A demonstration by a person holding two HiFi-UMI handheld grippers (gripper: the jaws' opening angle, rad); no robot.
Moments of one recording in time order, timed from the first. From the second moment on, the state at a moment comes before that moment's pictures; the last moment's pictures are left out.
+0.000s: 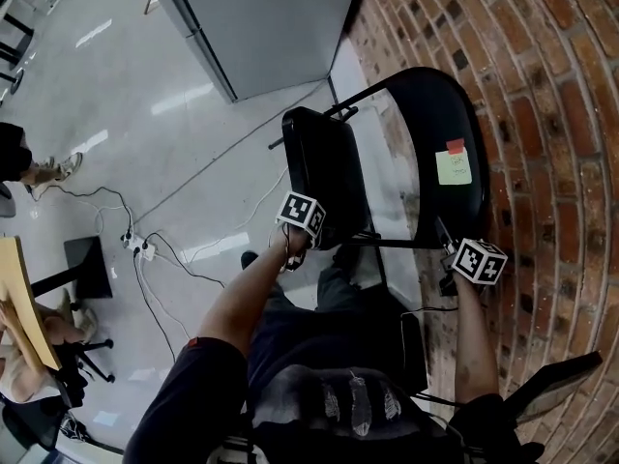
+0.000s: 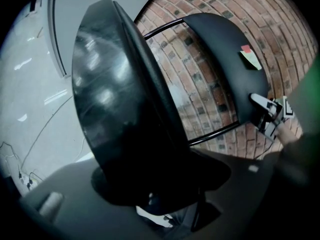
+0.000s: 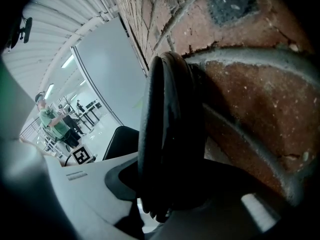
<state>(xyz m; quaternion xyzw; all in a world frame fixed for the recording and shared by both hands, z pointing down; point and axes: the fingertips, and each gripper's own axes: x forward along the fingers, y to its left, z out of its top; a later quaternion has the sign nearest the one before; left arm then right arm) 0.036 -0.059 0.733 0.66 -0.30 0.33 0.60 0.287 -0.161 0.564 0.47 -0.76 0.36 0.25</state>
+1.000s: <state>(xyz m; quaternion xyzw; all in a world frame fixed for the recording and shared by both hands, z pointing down) -0.004 -0.043 0.746 0.64 -0.30 0.33 0.63 0.272 -0.156 0.568 0.47 -0.76 0.37 0.25</state>
